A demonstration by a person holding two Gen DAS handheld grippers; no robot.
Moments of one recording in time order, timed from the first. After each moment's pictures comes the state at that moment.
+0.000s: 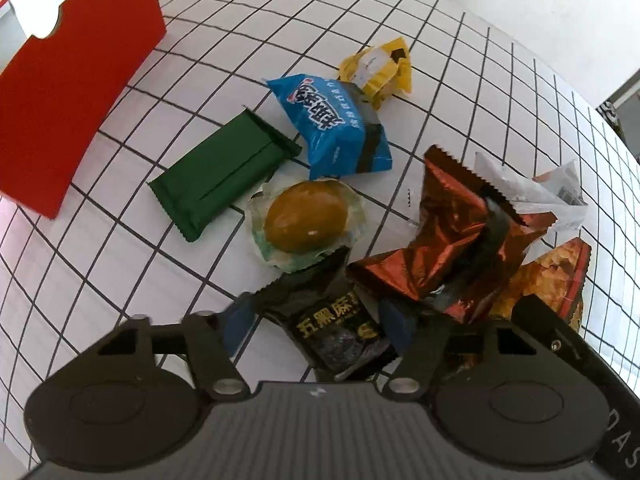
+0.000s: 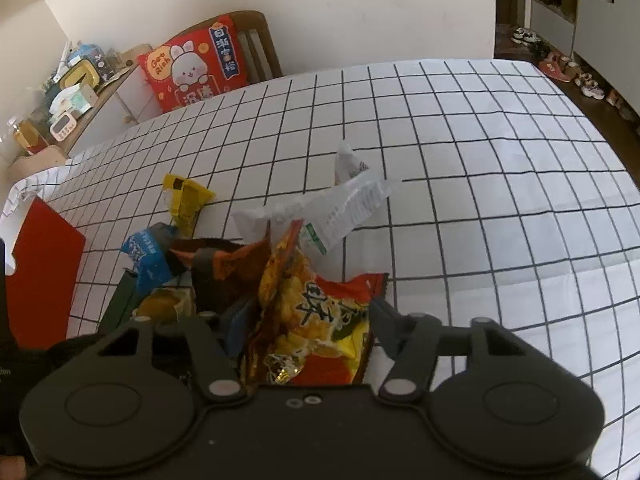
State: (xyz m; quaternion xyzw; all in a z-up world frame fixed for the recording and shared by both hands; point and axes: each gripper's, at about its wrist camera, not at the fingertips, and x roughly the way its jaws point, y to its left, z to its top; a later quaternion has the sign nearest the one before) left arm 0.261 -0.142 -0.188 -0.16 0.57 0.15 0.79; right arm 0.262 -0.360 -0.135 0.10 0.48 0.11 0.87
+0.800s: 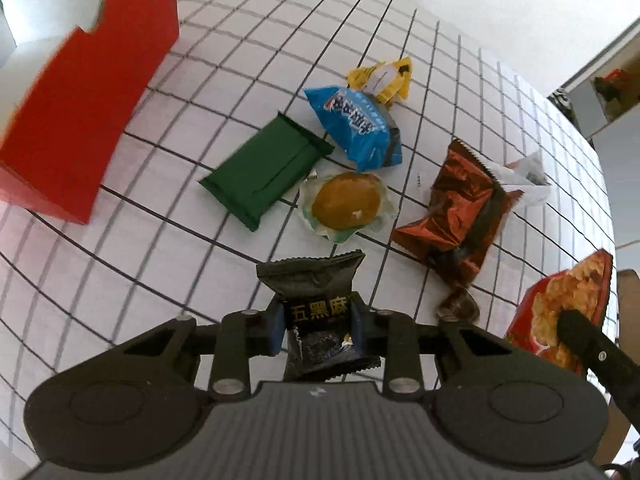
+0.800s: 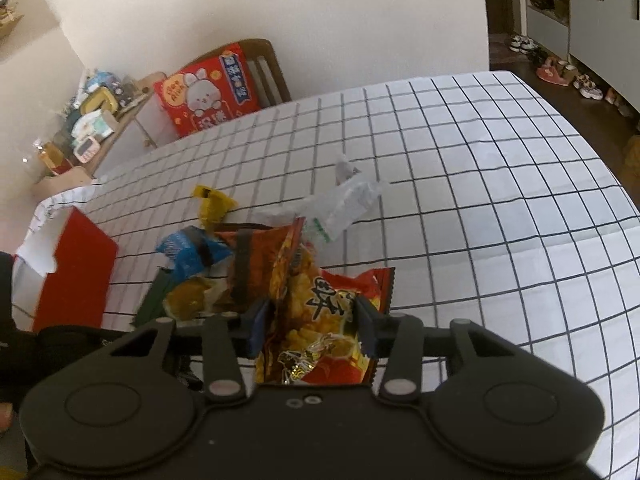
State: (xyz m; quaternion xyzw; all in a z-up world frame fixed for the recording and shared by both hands) left arm 0.221 -0.090 -0.161 -0.18 0.57 0.07 0.80; right arm 0.208 -0.372 -0.099 0.12 0.44 0.12 0.88
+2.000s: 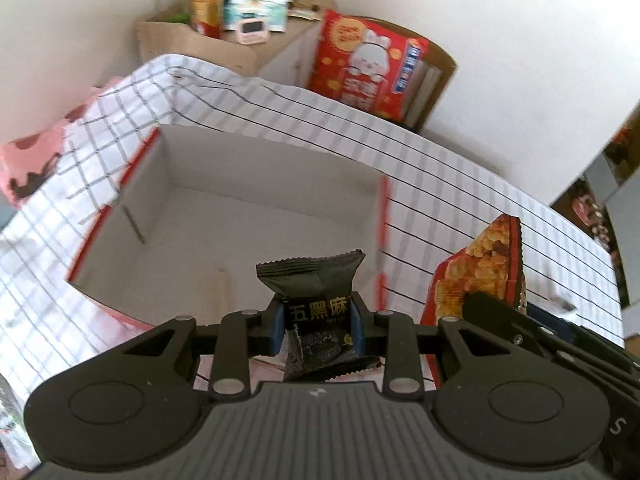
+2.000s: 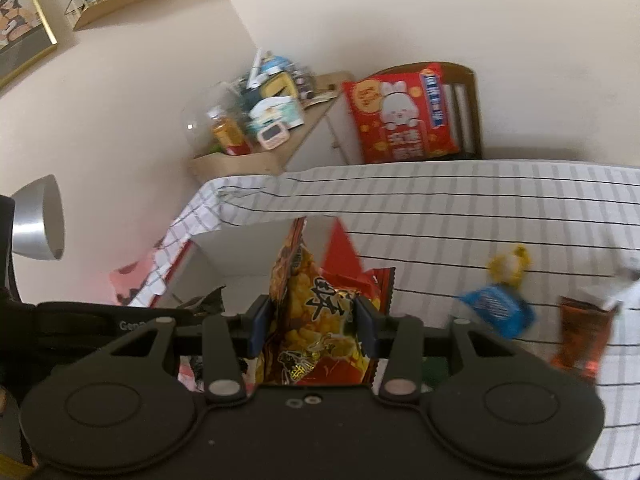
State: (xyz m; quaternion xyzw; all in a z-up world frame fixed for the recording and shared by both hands) left arm 0.188 0.119 -0.028 -0.15 0.46 0.13 0.87; right arm 0.211 -0.136 -0.011 0.10 0.39 0.32 0.86
